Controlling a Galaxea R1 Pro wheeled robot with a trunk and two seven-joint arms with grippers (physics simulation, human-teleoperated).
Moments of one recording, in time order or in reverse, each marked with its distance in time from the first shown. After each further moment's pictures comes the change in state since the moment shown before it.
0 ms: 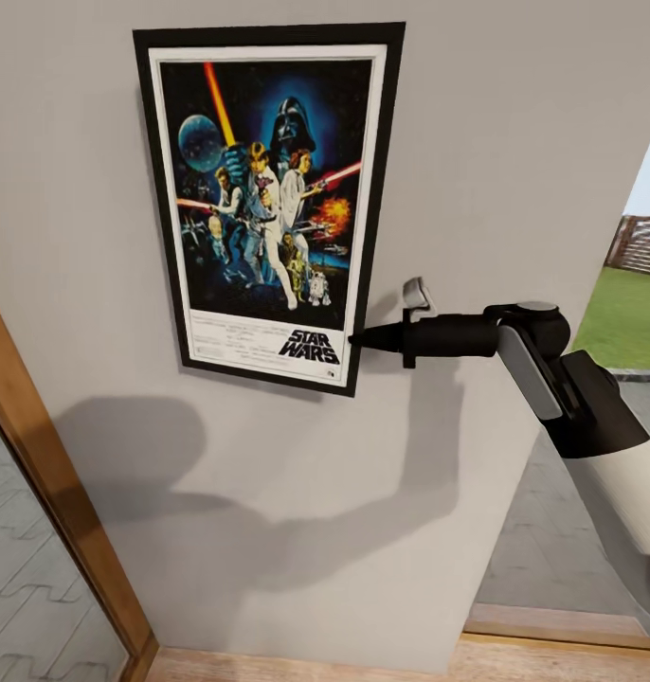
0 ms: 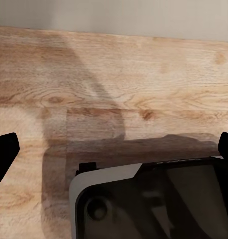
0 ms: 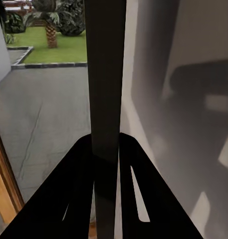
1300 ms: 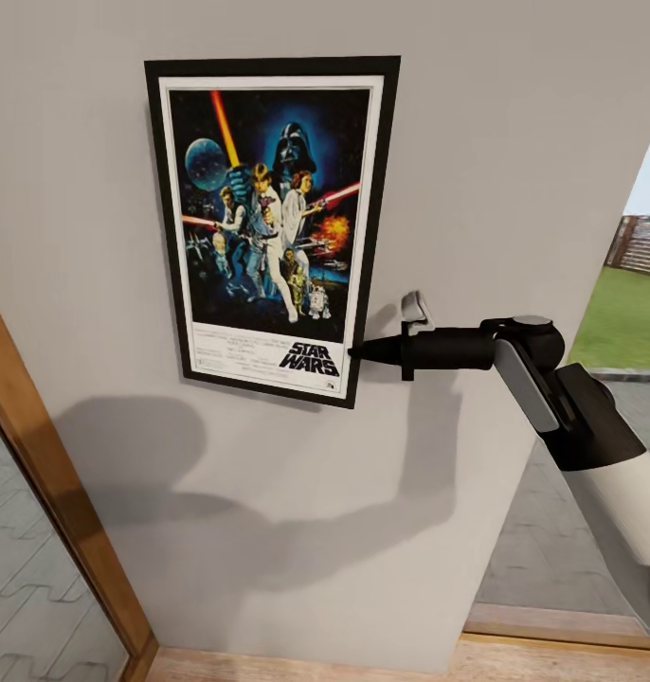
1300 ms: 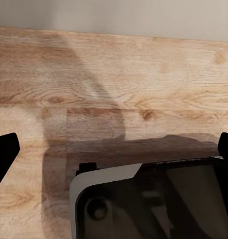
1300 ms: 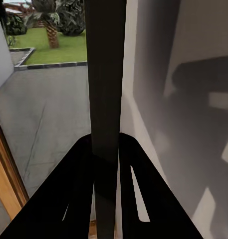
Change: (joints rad) left arm 0.000 0.000 0.000 0.000 0.000 0.000 0.000; right arm 0.045 0.000 0.000 0.000 0.000 -0.007 -0.001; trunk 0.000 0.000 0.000
